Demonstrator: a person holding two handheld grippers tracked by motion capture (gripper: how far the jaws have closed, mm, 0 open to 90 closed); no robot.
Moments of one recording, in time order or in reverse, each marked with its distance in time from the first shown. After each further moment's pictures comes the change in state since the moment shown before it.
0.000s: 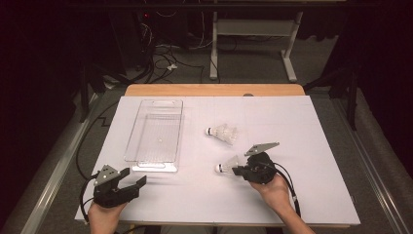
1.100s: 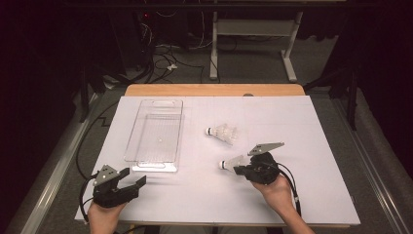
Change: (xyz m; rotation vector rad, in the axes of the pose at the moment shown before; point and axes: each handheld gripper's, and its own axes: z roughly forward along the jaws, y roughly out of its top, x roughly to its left) left arm 0.001 0.000 -0.001 0.000 -0.007 0.003; right arm 0.002 0.000 -0.012 -0.040 0.010 0.008
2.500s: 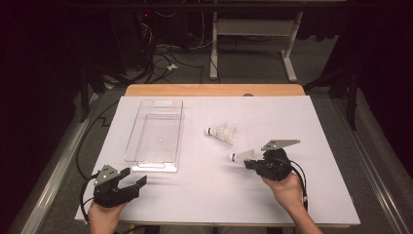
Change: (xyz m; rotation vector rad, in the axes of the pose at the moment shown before) left arm 0.000 0.000 0.001 0.003 0.000 -0.001; right arm -0.018 -0.003 -0.025 -0.061 -0.049 0.042
